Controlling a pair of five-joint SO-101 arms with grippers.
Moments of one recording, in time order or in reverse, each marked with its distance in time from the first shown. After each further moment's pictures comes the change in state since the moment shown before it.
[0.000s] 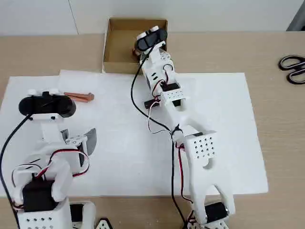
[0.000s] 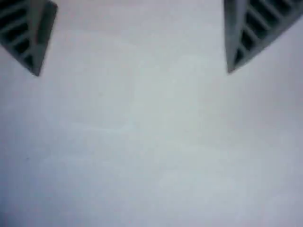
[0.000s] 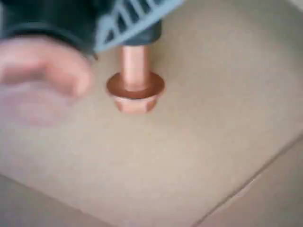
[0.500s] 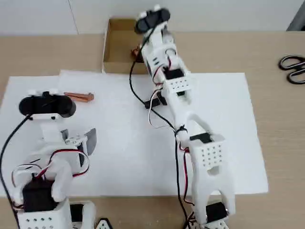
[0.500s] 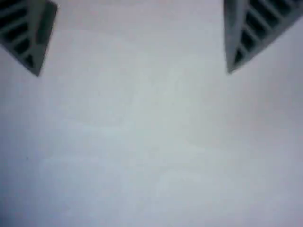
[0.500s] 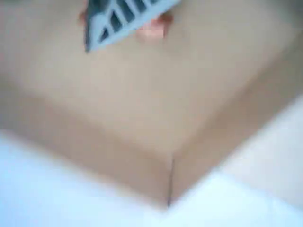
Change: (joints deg) left arm 0.0 0.0 0.0 0.0 -0.2; right arm 0.1 -17.1 -0.4 15.7 0.1
